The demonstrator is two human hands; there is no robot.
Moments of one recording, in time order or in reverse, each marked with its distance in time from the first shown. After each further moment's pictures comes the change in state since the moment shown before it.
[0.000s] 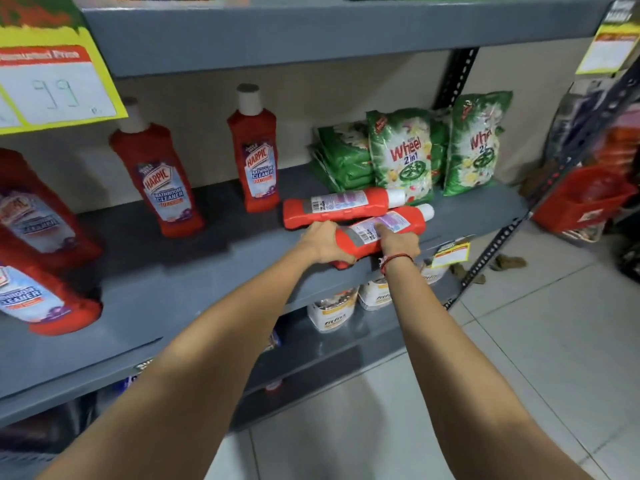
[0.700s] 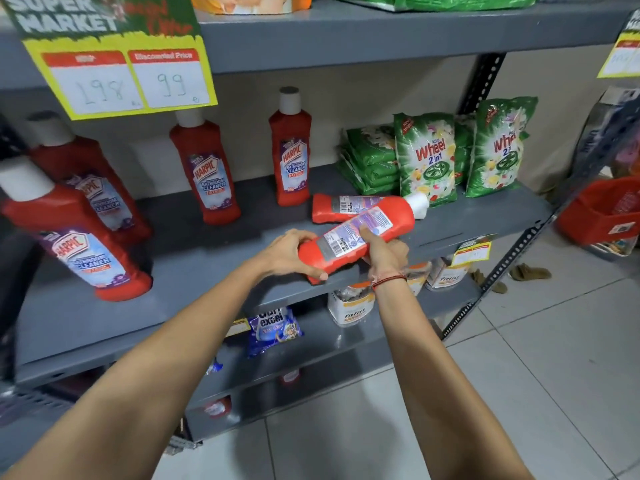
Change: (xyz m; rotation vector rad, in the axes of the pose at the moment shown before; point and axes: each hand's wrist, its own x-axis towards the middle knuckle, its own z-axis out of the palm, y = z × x) left_hand -0.084 -0.085 -0.041 -0.153 -0.059 0.025; right_hand -0.082 0.024 0.023 0.351 -0.159 0.010
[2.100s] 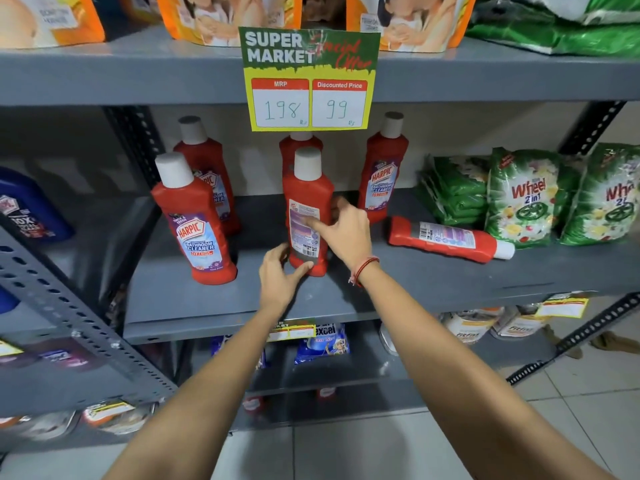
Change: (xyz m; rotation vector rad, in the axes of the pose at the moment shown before) left_hand -0.088 -0.093 -0.015 -0.367 0.858 -0.236; right_hand -0.099 -0.003 0.149 -0.610 -0.606 -0.933
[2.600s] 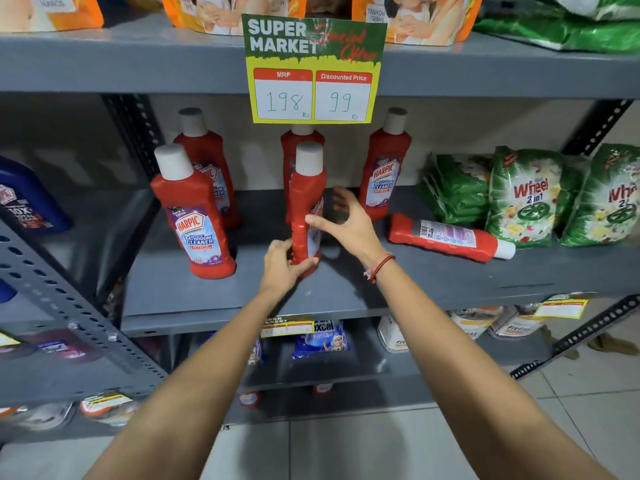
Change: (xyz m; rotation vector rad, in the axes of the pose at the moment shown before) left_hand 0.013 0.006 0.000 0.113 -0.101 0.055; right_hand 0.004 0.017 -0.008 0.334 -0.227 0.088
